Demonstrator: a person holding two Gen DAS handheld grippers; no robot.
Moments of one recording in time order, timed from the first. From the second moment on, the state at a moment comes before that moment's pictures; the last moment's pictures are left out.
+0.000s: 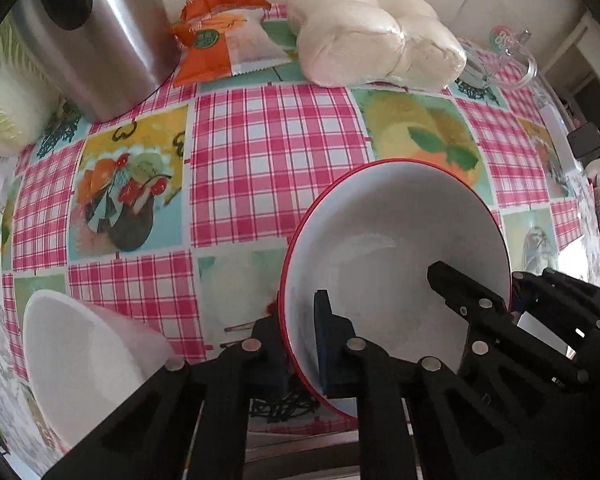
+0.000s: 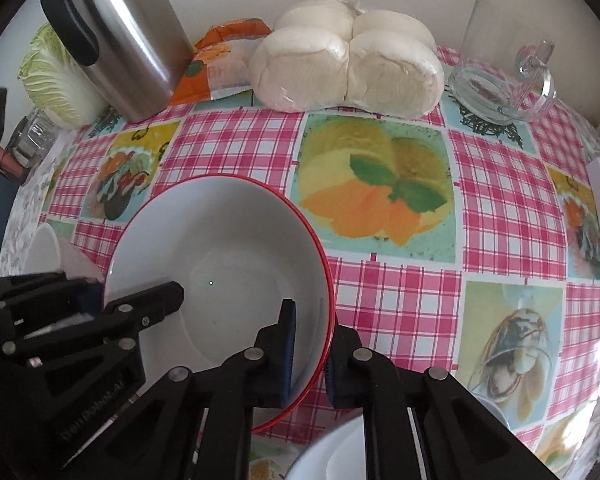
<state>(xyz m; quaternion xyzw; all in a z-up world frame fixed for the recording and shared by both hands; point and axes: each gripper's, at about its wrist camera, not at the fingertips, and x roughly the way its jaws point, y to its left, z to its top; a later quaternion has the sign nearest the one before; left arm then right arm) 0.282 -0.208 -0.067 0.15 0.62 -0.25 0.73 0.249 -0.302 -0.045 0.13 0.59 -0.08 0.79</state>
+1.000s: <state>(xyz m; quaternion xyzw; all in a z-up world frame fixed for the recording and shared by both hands) 0.157 -0.110 0.064 0.05 0.55 -0.26 0.79 0.128 -0.243 0.086 0.11 0.54 -0.08 0.83</state>
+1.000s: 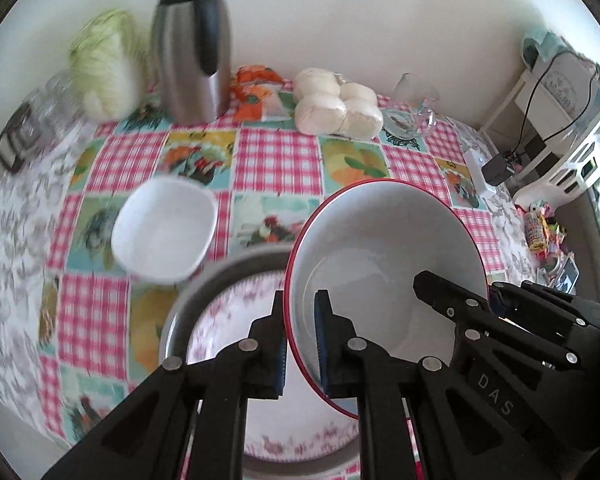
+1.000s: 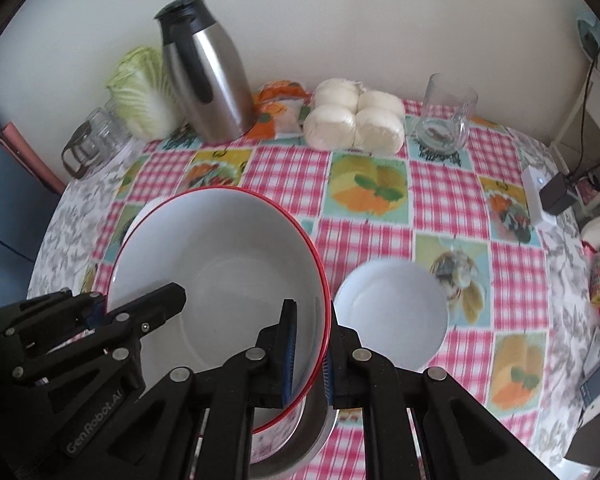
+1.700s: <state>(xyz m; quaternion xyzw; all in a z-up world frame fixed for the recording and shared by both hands) 0.128 -0.054 0.008 -0.04 0.55 -0.24 0.80 0.104 -0.198 0.033 0.10 0.58 -0.06 0.80</state>
